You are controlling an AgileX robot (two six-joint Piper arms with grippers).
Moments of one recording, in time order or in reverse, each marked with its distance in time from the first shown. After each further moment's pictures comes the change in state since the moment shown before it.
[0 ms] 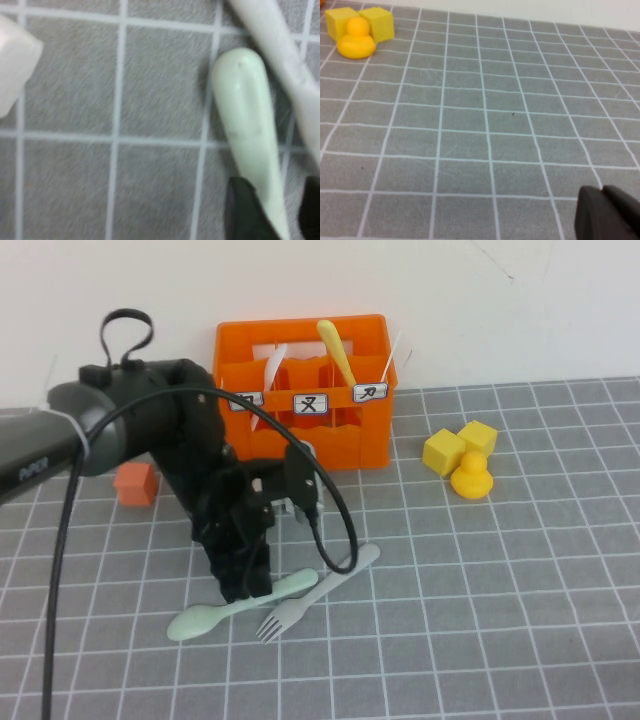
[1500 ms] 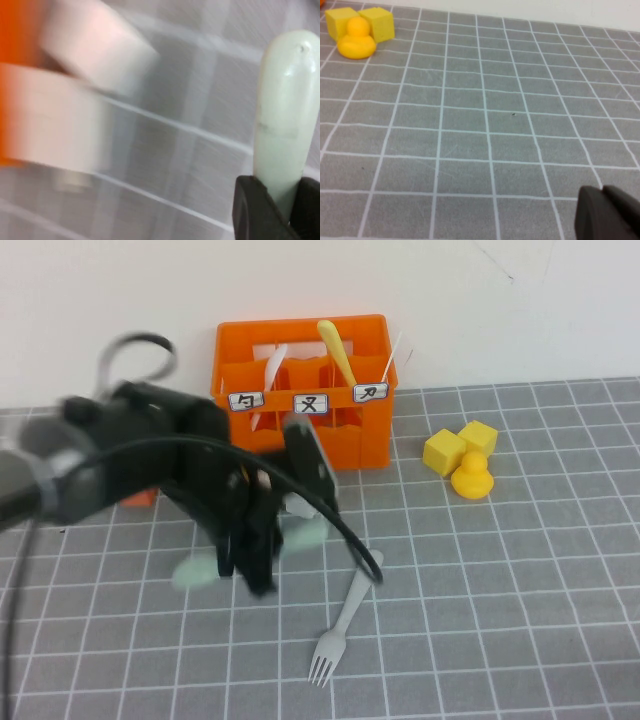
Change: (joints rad) right arm 0.000 0.000 0.000 0.000 0.000 0.000; left arm -0.104 -0.182 0.193 0.212 -0.311 -0.396
